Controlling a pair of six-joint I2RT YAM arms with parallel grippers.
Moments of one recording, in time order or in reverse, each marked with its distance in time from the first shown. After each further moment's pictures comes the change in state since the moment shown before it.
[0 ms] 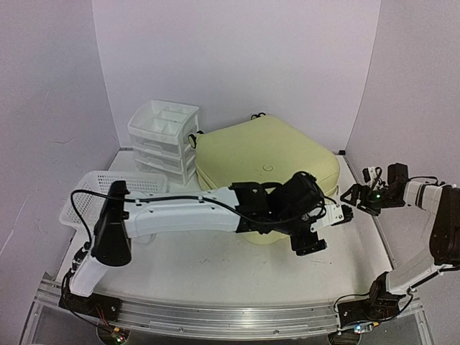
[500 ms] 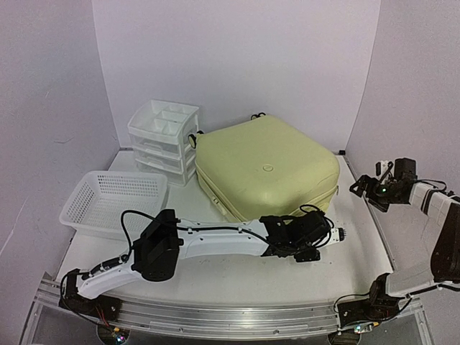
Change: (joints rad) left arm -0.002 0.417 0.278 0.051 -0.338 0.187; right arm -0.003 -0.135 0.000 0.020 0.190 0.195
